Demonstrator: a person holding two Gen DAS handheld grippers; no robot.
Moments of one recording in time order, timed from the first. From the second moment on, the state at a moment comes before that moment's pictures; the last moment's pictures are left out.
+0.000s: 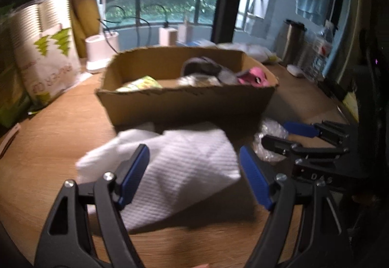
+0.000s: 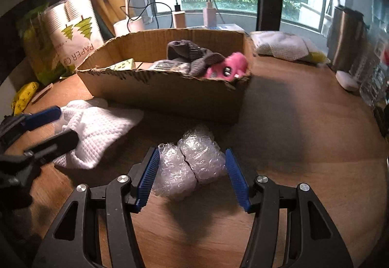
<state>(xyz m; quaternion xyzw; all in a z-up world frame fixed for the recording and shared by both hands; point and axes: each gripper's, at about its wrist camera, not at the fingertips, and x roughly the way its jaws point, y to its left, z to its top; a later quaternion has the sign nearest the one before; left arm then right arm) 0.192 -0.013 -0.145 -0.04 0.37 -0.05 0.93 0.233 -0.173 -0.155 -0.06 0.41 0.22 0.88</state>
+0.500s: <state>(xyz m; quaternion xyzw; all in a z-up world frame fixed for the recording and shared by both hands) 0.204 -0.015 -0.169 -0.04 0.42 -0.05 0.91 0.227 -0.192 -0.159 -0.04 0.41 0.22 0.89</state>
